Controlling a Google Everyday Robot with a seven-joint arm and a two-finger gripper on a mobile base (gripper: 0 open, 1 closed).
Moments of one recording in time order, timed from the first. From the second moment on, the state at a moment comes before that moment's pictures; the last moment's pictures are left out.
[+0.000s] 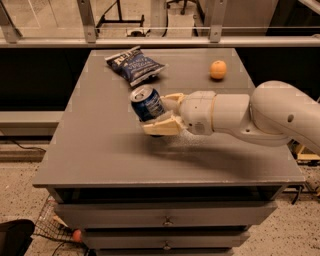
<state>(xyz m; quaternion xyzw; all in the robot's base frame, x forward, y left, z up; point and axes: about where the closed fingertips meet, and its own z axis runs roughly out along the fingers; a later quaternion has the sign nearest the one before) 0.535 -0.005 0.883 -0.48 0.64 0.28 0.53</state>
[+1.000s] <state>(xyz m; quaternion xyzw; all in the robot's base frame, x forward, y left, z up) 0.530 -0.012 0.867 -0.42 0.63 0.30 0.58</state>
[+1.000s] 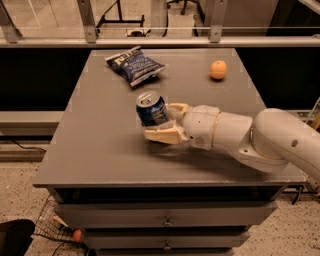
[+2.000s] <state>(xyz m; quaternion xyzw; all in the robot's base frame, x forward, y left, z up) 0.521 -0.026 0.850 -0.38 0.63 0.29 0.61</state>
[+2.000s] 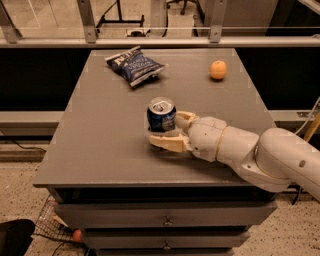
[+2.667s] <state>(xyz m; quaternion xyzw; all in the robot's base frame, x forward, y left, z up) 0.521 -0.022 0.851 -0.39 0.63 0.30 0.61</state>
